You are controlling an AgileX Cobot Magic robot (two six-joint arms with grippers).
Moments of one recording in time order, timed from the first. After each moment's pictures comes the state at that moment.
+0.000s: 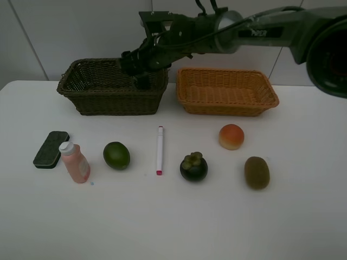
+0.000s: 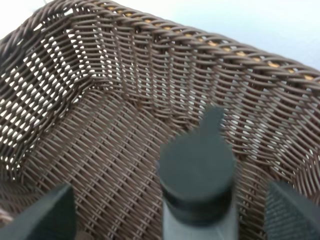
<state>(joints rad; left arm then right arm) 0.06 -0.01 -0.50 0.03 1.05 0.02 0.61 2.32 -1.90 0.21 0.32 -0.15</state>
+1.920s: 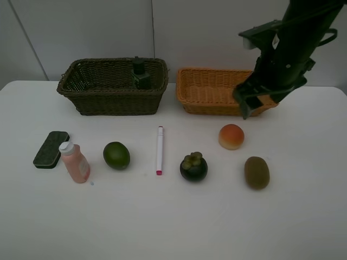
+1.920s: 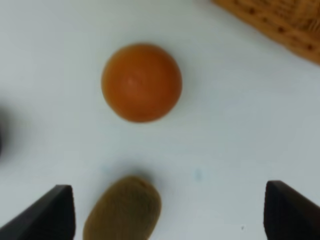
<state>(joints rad) 0.06 -0.01 -0.50 0.03 1.05 0.02 0.44 1.65 -1.24 -0.24 1.06 0.10</state>
